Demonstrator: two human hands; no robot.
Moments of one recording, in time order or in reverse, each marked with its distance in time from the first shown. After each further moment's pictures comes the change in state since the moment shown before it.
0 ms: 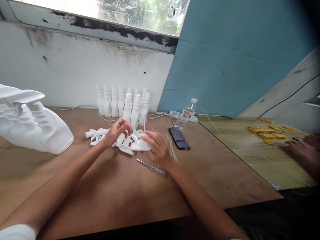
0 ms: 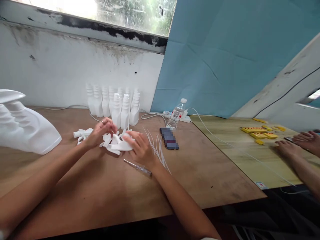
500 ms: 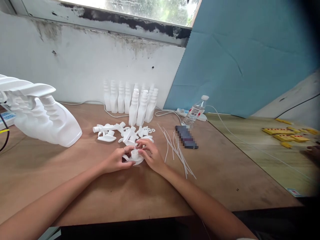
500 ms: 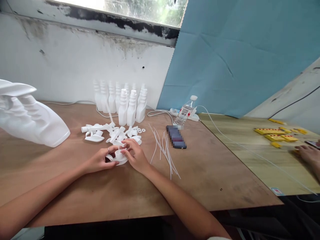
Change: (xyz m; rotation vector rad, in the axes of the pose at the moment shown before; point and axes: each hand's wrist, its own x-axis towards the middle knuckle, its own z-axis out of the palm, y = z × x) left_hand -0.094 -0.028 0.015 0.263 -0.303 -0.027; right_hand -0.021 -0.031 0.046 0.631 -0.073 0.528
